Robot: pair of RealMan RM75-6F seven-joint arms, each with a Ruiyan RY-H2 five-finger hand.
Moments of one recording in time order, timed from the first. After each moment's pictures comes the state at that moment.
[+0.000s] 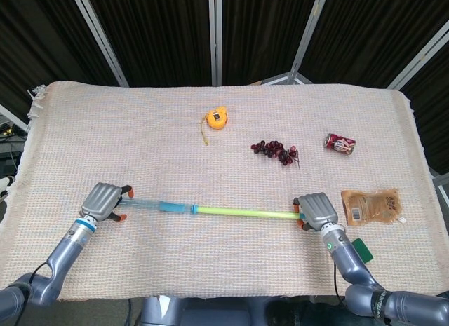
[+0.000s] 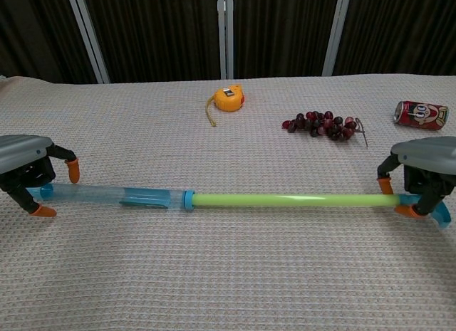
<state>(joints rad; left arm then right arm) -0.51 -1.52 -0.07 -1.19 1.40 0.94 0.03 0.64 -1.40 0.06 -1.61 -0.88 0.94 -0.53</state>
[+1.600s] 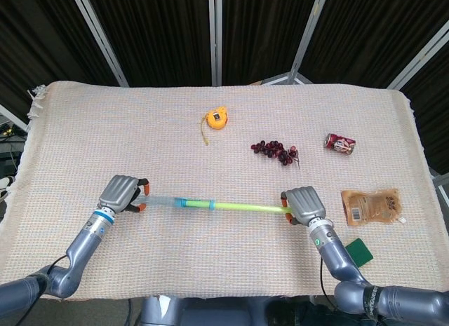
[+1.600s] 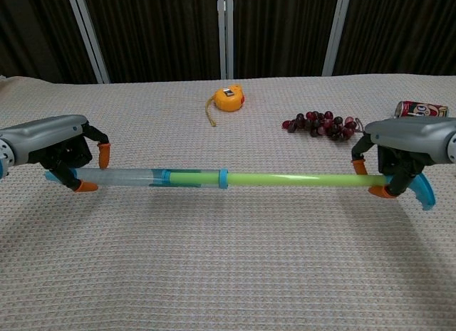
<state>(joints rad) -0.60 -1.53 -0.14 -1.36 1.24 0.90 0.11 0.72 -1.40 0.11 -1.73 -0.79 1.00 -0.60</state>
